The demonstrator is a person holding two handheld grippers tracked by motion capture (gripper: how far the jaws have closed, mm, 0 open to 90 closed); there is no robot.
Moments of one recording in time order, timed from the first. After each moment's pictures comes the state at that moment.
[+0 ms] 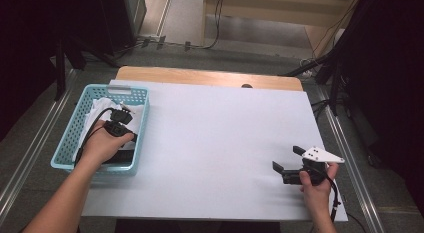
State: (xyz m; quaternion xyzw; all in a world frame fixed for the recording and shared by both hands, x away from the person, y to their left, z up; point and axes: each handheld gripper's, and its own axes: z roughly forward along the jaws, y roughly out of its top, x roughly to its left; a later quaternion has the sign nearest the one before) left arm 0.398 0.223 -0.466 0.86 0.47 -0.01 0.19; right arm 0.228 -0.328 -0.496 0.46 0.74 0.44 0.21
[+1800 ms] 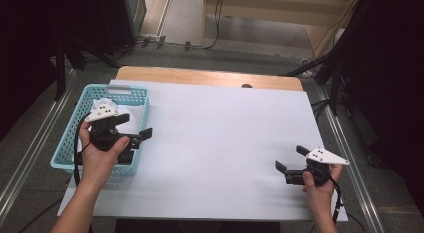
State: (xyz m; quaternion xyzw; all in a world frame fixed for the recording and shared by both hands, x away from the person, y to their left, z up) left arm 0.310 0.210 -0.398 0.76 0.40 0.14 0.49; right arm 0.223 -0.333 -0.492 0.47 0.73 0.45 0.23
